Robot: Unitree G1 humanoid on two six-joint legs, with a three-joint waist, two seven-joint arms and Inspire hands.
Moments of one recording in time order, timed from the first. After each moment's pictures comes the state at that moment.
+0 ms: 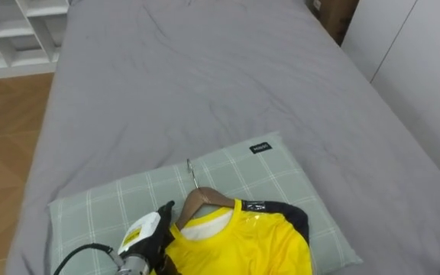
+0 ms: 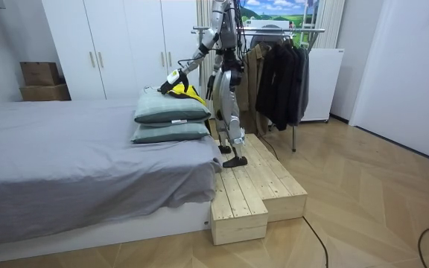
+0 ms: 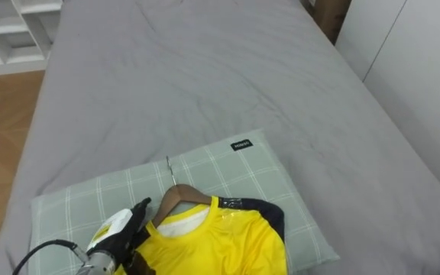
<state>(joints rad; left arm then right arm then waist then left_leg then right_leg) -0.38 0.18 -0.32 1.01 0.50 -0.07 0.22 -0.18 -0.26 0.33 1.36 0.31 -0.04 0.15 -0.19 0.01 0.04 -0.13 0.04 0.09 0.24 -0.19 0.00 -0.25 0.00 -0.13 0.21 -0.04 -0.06</state>
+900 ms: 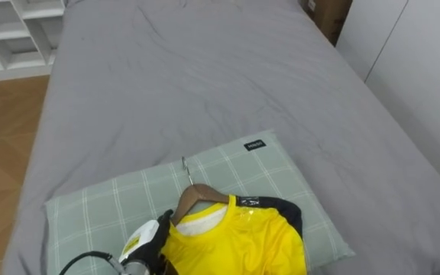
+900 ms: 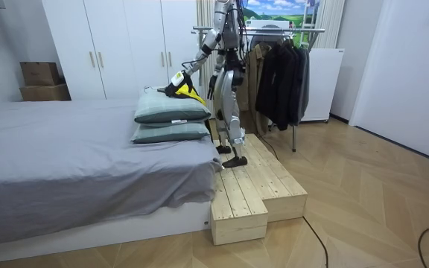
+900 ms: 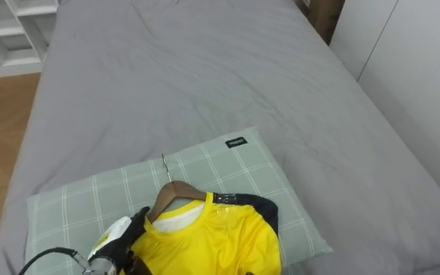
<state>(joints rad) -0.39 0.15 -0.29 1.06 0.42 -0.05 0.20 -0.20 -0.25 0.33 1.36 0.31 -0.02 0.14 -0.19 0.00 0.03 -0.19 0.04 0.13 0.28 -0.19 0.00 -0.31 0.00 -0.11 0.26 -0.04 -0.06</state>
